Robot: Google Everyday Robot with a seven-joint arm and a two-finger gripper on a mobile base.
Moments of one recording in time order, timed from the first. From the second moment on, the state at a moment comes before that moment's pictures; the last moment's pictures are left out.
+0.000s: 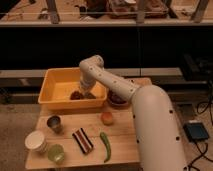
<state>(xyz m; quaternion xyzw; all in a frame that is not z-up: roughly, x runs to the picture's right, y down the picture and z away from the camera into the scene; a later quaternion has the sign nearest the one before) -0.111 0.011 0.930 -0.02 -0.30 -0.83 0.46</state>
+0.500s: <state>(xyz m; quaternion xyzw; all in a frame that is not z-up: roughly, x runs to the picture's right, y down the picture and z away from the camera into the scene) -0.079 -0.022 0.962 -0.04 -0.28 -0.81 0.51</state>
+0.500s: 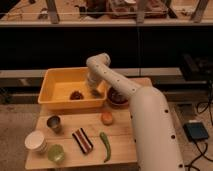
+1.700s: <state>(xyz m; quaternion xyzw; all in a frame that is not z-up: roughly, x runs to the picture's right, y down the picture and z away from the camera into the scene) -0.167 -0.004 0.921 0.01 -0.30 -0.84 0.46</state>
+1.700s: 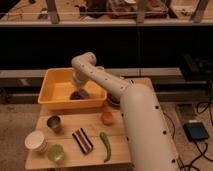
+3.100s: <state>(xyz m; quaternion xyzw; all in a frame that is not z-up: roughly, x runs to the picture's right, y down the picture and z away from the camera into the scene) -0.096 -0.054 0.975 -0.02 -0.28 -0.82 0.49</state>
